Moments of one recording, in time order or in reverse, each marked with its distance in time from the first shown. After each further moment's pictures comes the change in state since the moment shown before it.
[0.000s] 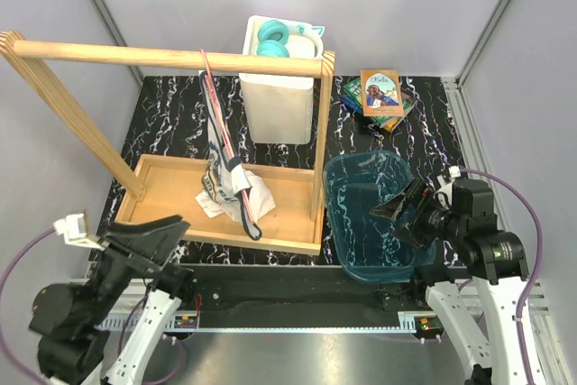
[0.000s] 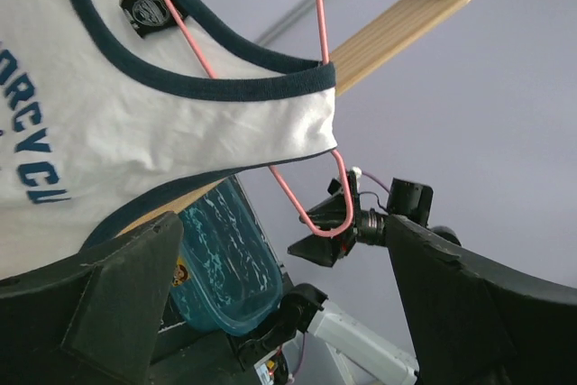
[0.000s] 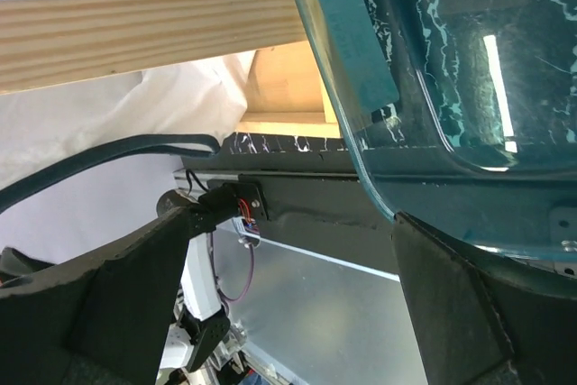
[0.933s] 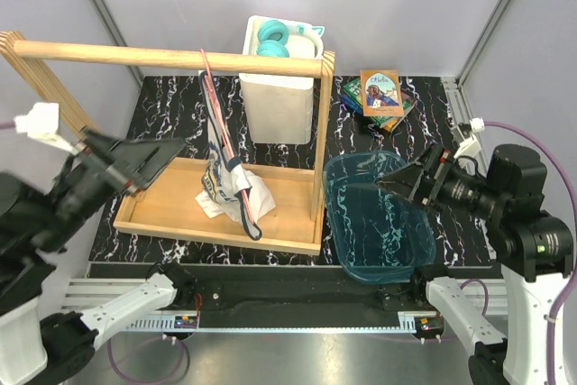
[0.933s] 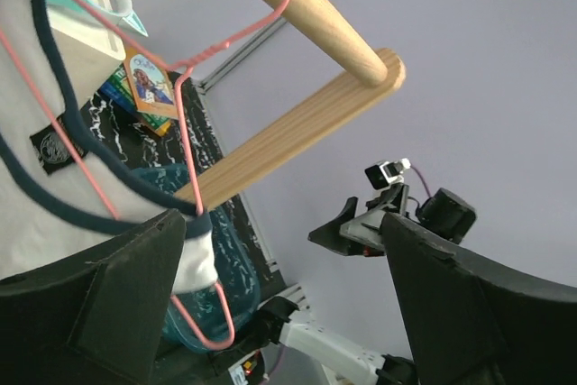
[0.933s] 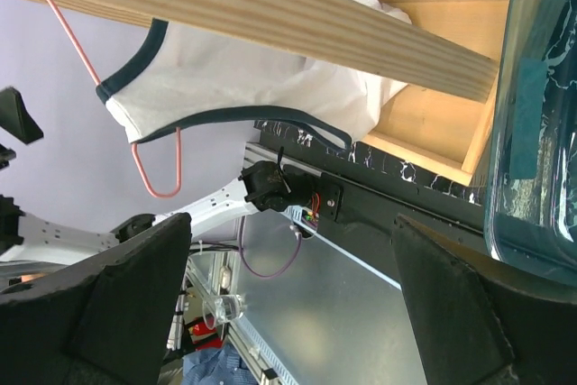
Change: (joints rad) left arm -0.314 0.740 0.830 -0.225 -0.266 0.103; right arm 0.000 0.212 0.513 0.002 -0.201 -0.107
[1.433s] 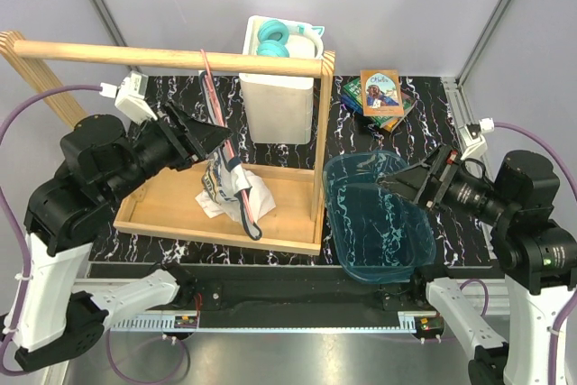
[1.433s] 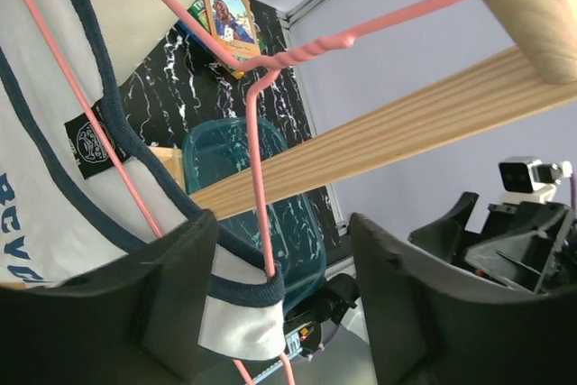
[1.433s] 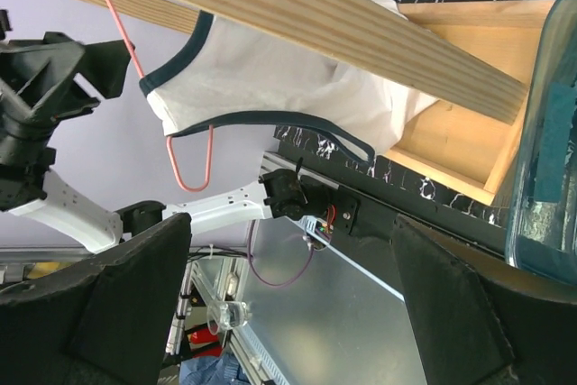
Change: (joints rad) left arm 0.000 0.215 -0.040 -0.037 -0.005 0.061; right arm 0.000 -0.014 0.018 0.068 -0.024 0.036
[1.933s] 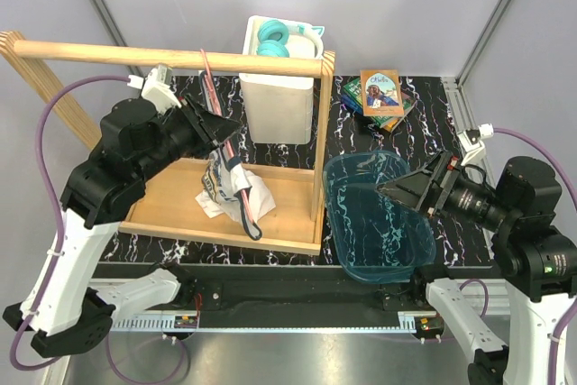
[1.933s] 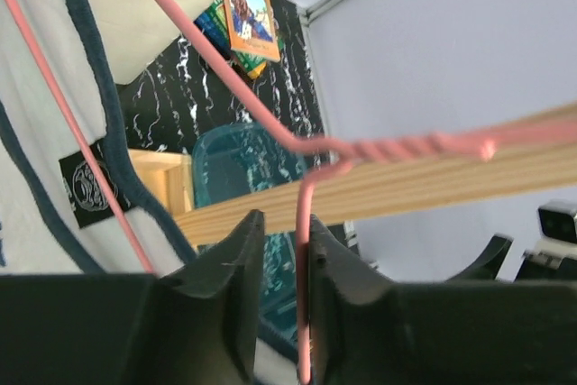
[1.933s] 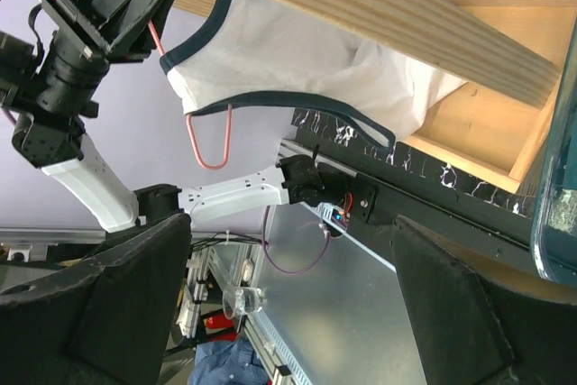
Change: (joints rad) left arm 0.060 0.050 -0.117 0.118 0.040 -0.011; right arm 0.000 -0.037 -0.016 0.002 -0.045 0.038
